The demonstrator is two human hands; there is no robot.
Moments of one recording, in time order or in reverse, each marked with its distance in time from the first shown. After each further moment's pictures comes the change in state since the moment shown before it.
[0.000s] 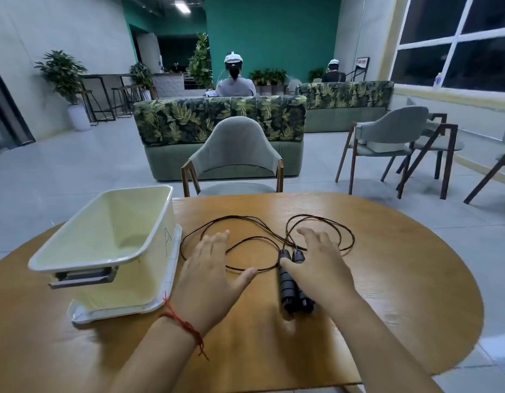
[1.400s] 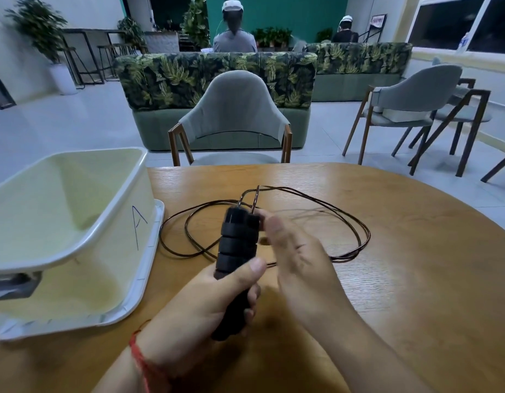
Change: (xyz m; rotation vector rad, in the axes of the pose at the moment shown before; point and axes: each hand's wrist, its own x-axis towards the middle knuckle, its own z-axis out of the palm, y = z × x) left_hand 0.020 -0.016 0.042 -1.330 -0.505 -0.407; right_hand 0.008 -0.031 0.056 0.849 -0.100 -0.151
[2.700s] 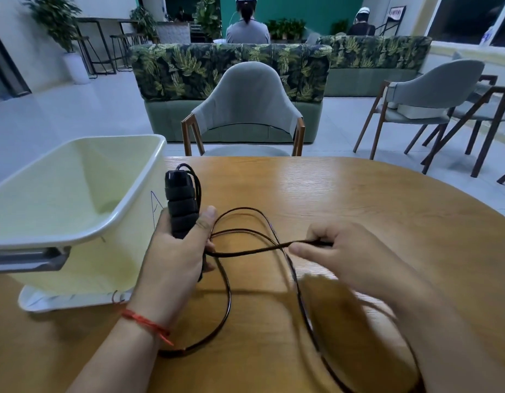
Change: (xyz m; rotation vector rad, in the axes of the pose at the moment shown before) left_hand 0.008 0.010 -0.043 0.191 0.608 0.385; right_hand 0.027 0.014 -0.068 -0.534 -0.286 0.067
